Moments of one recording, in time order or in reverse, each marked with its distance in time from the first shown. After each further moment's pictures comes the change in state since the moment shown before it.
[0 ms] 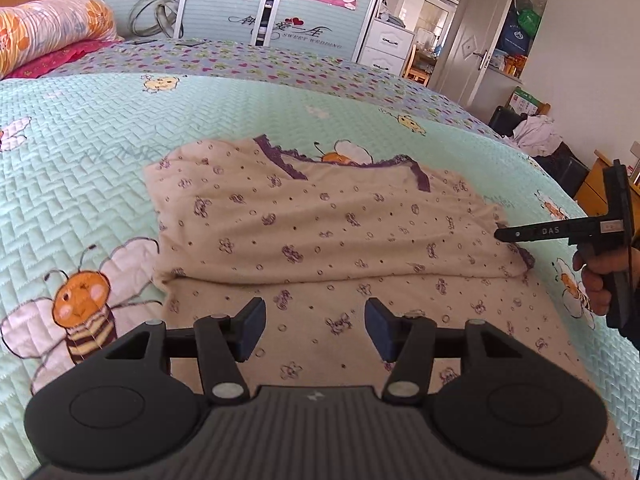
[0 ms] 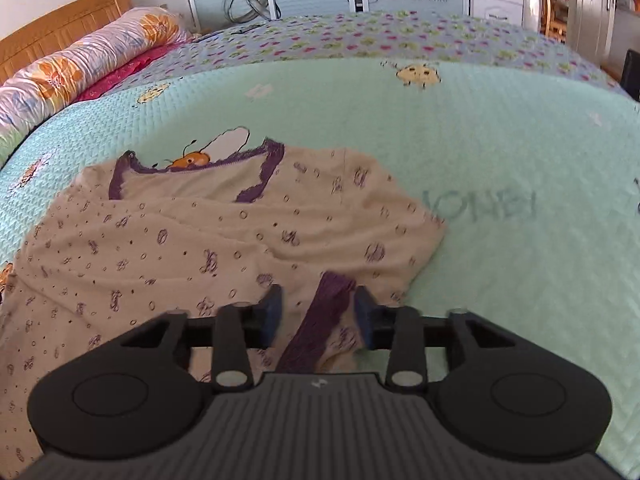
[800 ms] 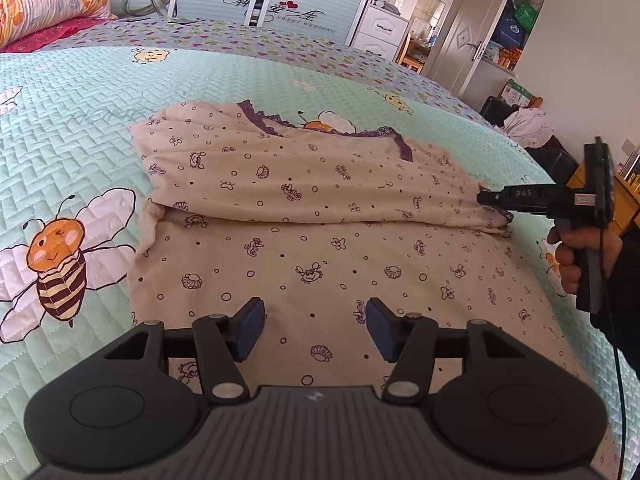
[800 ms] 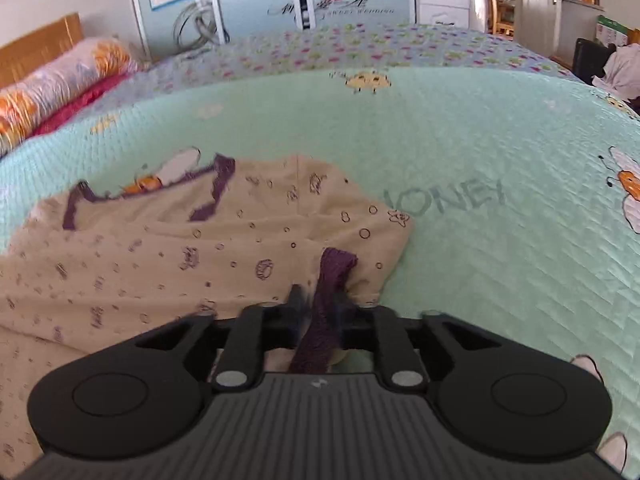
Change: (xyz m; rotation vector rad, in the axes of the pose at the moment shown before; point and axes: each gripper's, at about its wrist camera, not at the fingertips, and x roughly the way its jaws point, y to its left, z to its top) left arm -0.001 -0.005 -0.023 -0.034 0.025 -0.048; right arm -0.004 -0.003 0.000 0.104 -0.151 -0.140
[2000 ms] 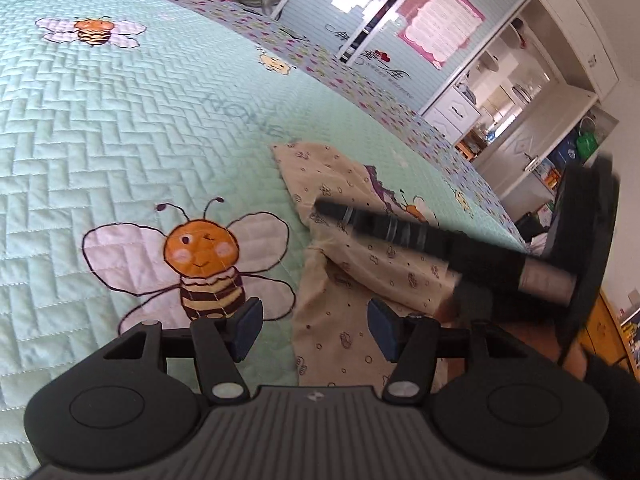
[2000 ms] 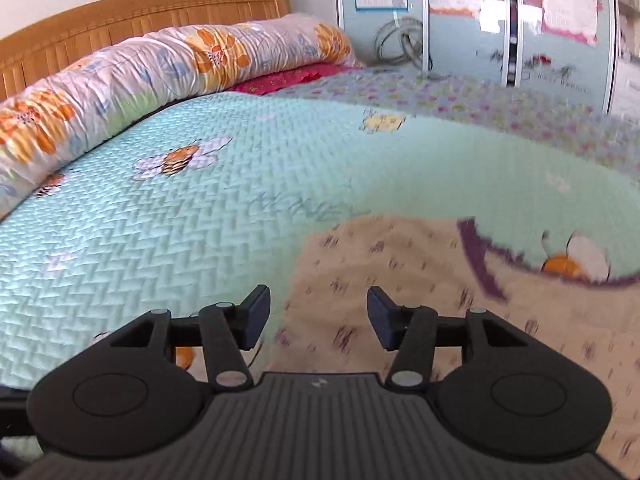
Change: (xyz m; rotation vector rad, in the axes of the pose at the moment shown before) left arm -0.041 0.111 0.008 -0.385 -0.122 0.016; right arm 0.030 0.328 -0.020 -0.332 0.067 0.441
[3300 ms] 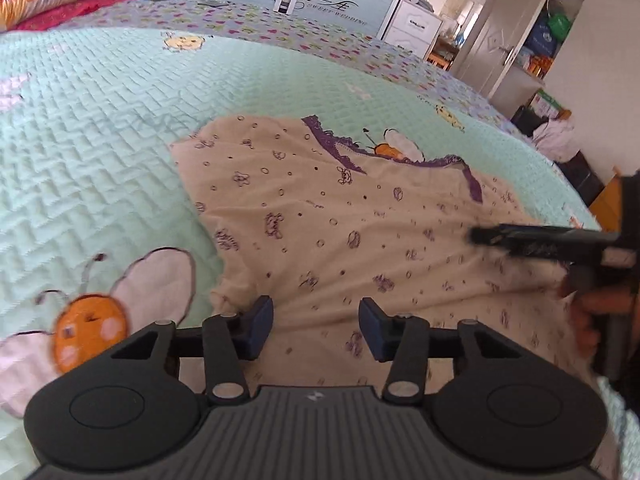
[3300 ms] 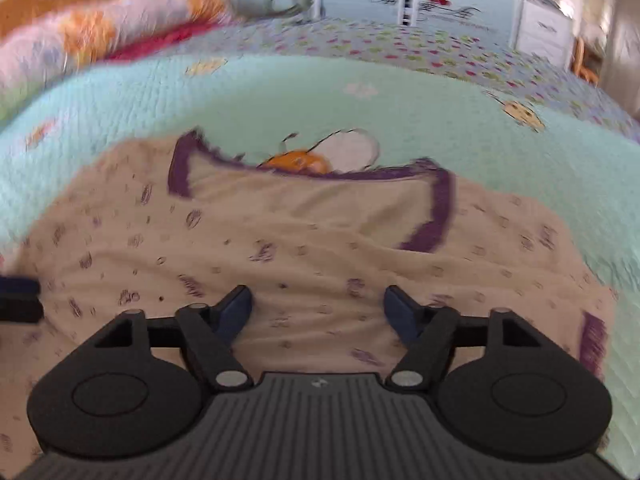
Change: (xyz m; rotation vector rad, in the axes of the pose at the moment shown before) left arm 0.070 -0.065 0.018 0.374 0.162 0.081; right arm -0.084 -0.185 -0.039 0.174 0.039 -0.369
